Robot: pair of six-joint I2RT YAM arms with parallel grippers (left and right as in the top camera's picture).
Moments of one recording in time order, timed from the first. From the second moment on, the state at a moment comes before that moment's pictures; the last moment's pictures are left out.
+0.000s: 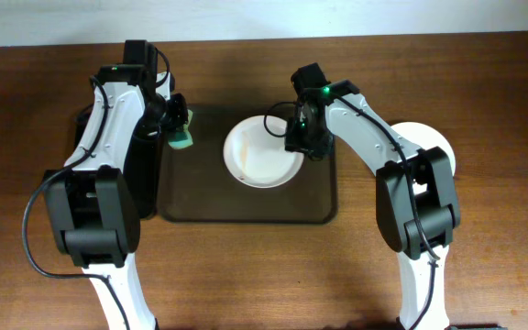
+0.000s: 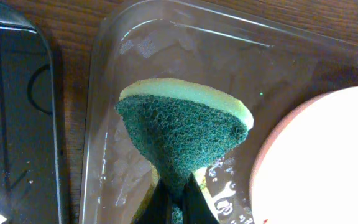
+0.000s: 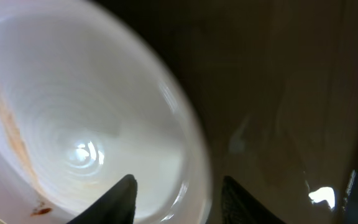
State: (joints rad) left arm -0.03 2.15 1.83 -1.03 0.19 -0.21; right arm 0.36 2.22 1.76 -0.92 -0.20 0.53
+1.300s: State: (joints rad) left arm -0.31 2.32 1.84 -0.80 -0.08 -0.04; right arm 0.41 2.23 1.67 -0.69 -0.23 0.54
